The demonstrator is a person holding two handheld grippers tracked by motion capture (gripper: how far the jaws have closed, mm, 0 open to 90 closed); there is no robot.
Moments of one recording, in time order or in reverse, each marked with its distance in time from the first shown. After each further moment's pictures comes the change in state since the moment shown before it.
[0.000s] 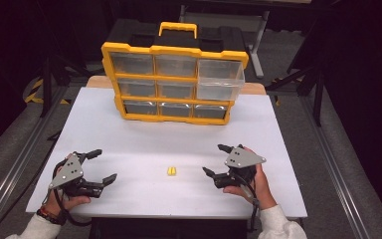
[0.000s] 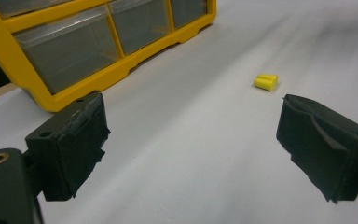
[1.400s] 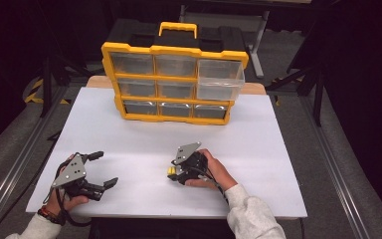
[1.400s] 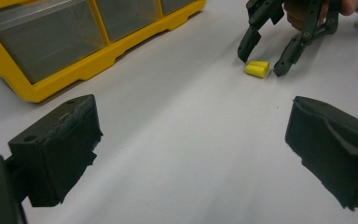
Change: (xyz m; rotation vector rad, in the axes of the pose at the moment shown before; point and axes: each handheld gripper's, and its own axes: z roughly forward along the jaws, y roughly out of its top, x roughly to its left) left arm 0.001 -0.006 0.005 0.040 -0.051 -0.004; right arm 0.029 0.012 0.131 0.277 0.424 -0.127
